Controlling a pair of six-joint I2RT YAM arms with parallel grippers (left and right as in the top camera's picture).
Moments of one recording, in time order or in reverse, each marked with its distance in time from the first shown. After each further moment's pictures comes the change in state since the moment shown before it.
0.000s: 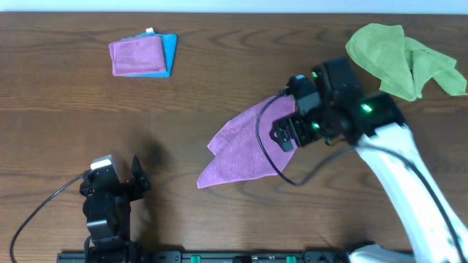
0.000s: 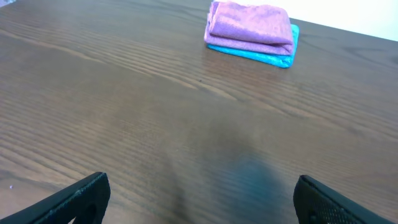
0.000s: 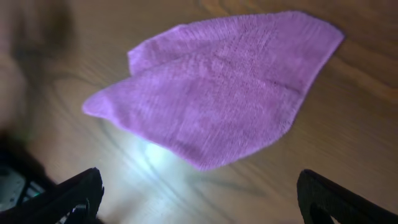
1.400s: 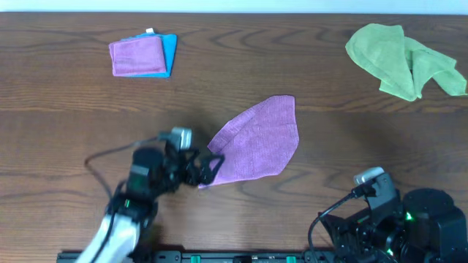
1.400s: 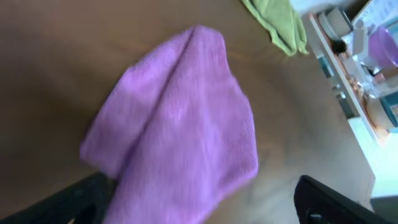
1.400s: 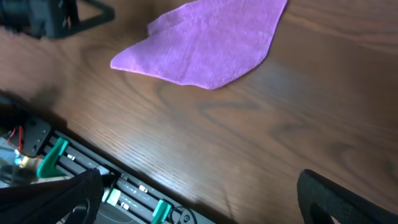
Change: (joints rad) left arm -0.453 0.898 0.226 0.526 0.601 -0.341; right arm 0.000 -0.789 -0.180 -0.335 0.089 0.085
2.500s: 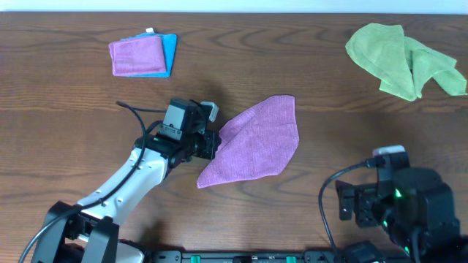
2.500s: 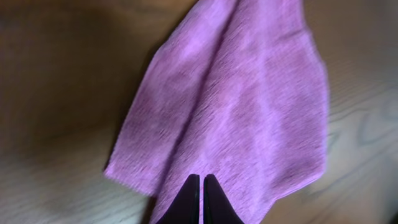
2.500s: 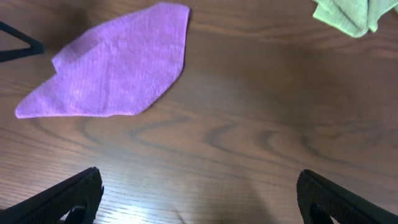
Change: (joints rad) left arm -0.073 0.435 0.431 -0.441 -0.131 0.218; right arm 0.000 0.098 -0.002 0.080 0.317 0.151
